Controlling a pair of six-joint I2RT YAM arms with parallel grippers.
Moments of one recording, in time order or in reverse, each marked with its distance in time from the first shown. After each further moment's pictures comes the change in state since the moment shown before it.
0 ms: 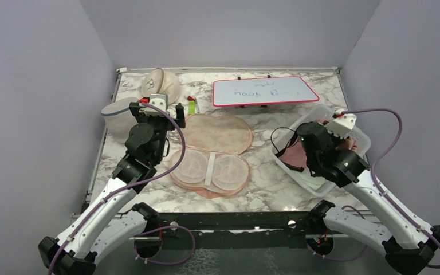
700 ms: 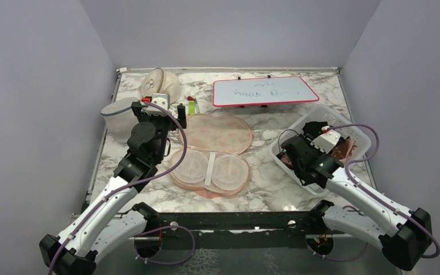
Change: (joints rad) left arm 0.000 0.016 0.000 -0.005 0.006 -0.006; right arm -0.008 0.071 -0.276 -0.034 -0.055 0.360
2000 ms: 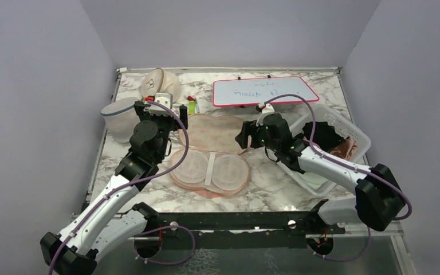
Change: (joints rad) left arm 0.000 0.020 0.003 -0.018 0.013 -0.001; right arm 0.020 0.396 0.097 0.836 -1.000 -0.704
